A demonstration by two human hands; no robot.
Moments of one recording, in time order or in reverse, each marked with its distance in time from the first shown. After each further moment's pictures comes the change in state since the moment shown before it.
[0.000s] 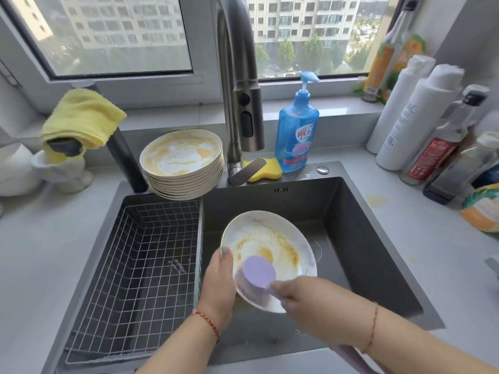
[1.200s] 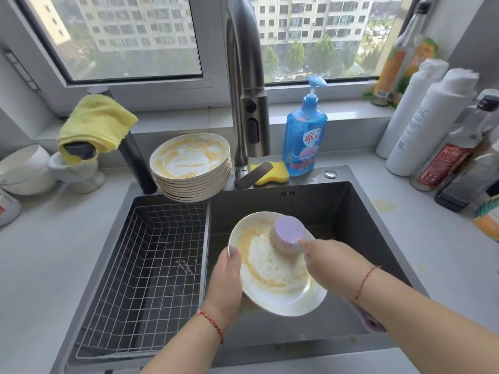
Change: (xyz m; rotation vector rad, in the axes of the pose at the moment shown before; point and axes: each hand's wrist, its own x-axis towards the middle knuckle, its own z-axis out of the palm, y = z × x) left_hand -0.007 0.016 0.004 0.052 -0.041 -0.012; right_hand 0.034 0.027 -0.038 -0.313 0.206 0.136
